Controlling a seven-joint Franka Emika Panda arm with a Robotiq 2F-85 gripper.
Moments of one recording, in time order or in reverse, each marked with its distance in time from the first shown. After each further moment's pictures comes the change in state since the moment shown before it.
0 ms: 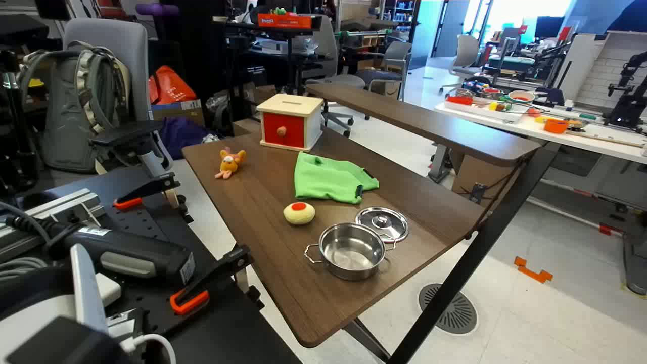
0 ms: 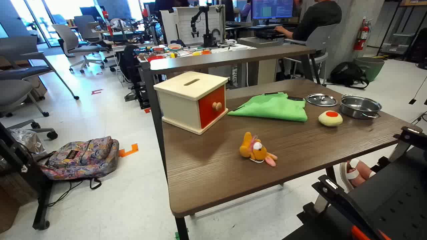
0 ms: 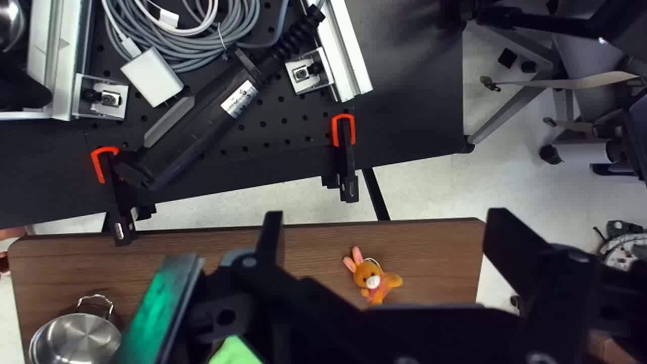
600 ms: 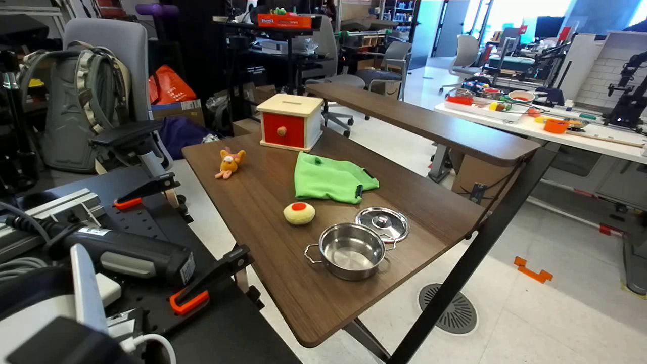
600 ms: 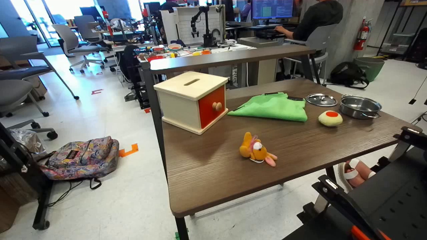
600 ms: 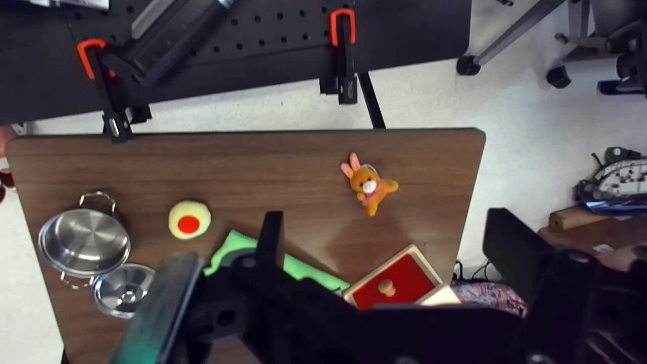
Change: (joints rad) arm -0.005 0.062 0.006 0.051 -0.008 0.192 -0.005
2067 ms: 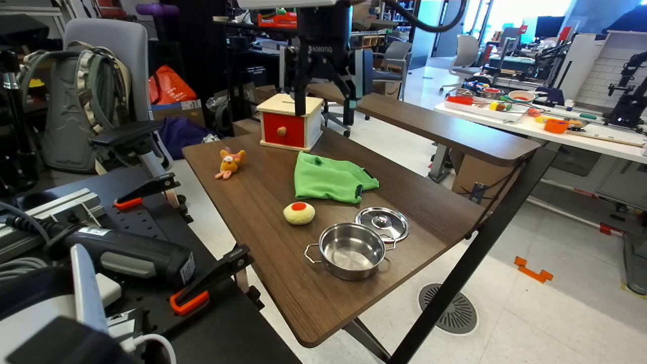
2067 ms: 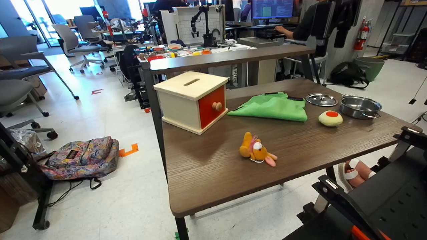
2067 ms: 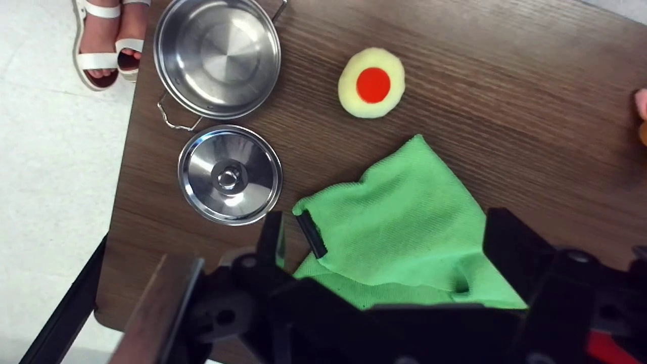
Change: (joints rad) arm -0.128 0.988 -0.048 0.575 -0.321 0.289 -0.284
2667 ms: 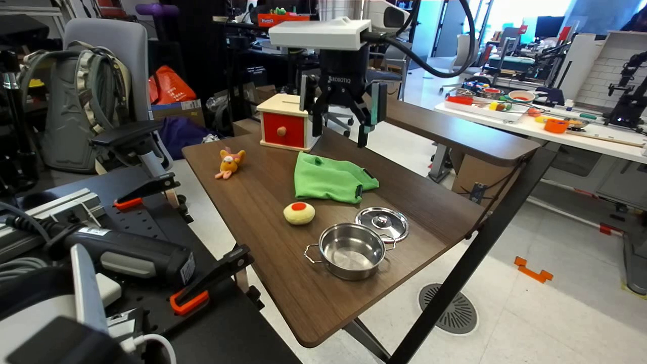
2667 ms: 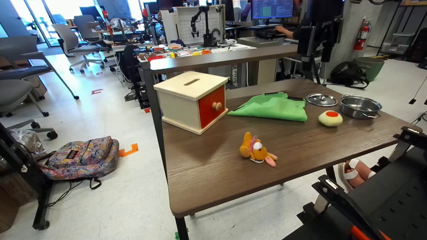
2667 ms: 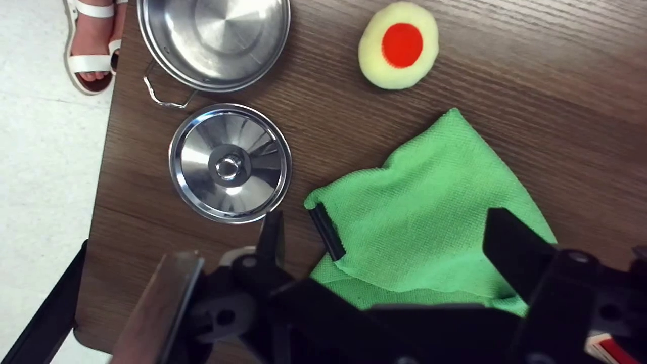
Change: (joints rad) arm -0.008 0.171 0.002 0.145 0.003 -0.009 0.013
